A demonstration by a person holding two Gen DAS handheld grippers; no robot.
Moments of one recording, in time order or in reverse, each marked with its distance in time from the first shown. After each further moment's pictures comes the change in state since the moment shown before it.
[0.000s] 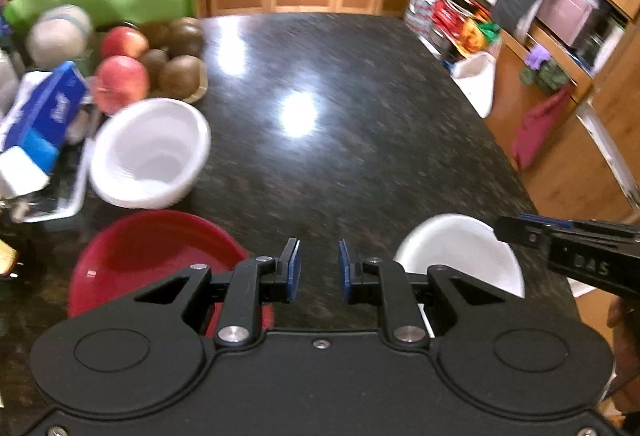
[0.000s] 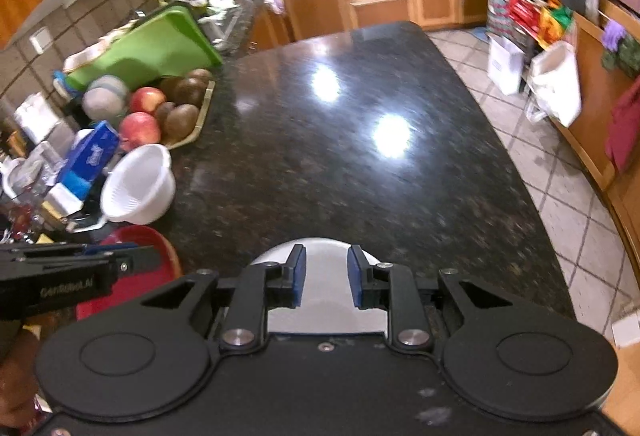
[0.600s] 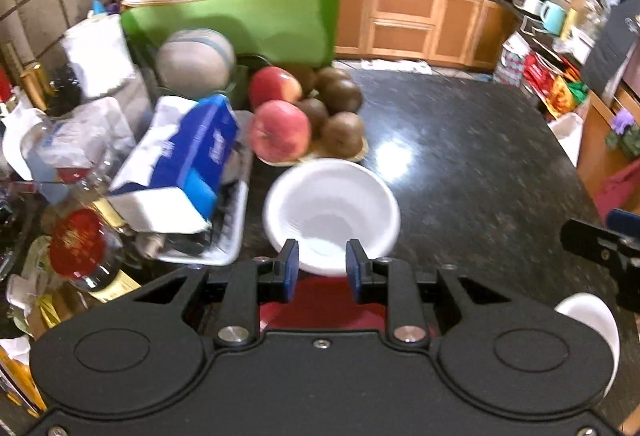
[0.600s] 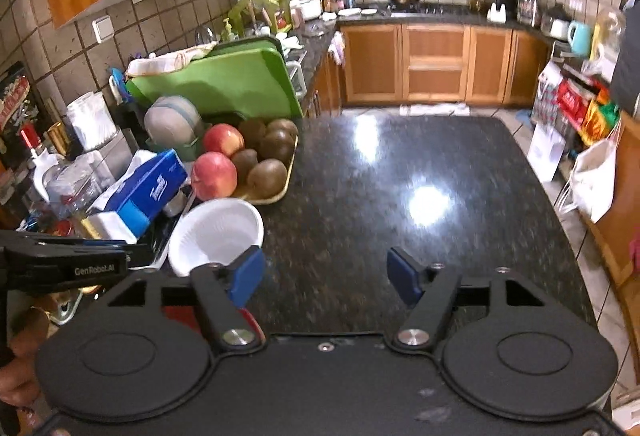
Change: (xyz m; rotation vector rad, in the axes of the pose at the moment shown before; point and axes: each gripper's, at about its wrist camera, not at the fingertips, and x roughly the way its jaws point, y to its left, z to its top) left arm -0.024 0.102 0.025 -0.127 -0.125 0.227; right arm 0.005 0.115 0.047 -0.189 -0.166 0.029
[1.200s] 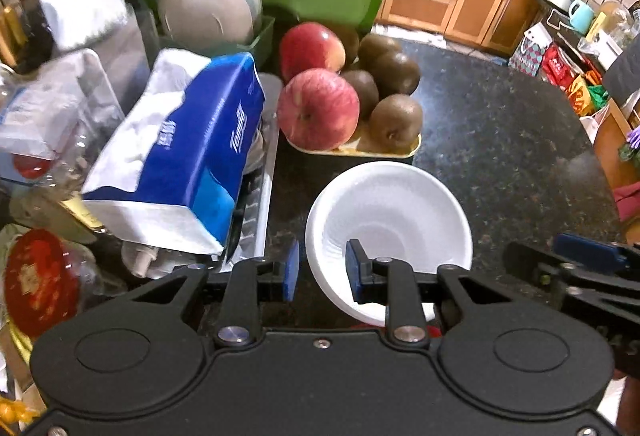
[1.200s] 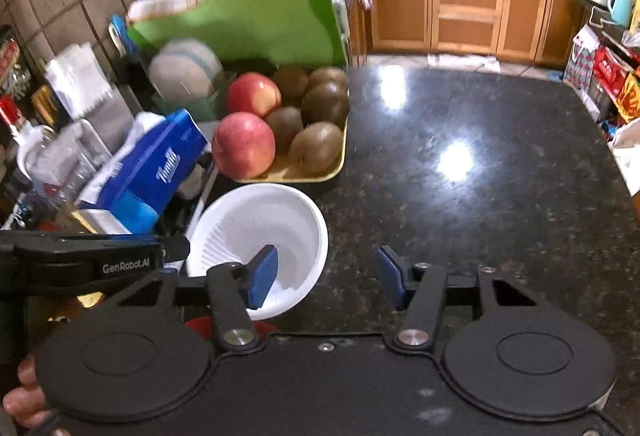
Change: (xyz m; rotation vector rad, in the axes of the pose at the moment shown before) left arm 0.080 0.044 0.027 -0.088 0.153 -0.037; right arm 0.118 0.060 0.030 -0.023 0.209 0.063
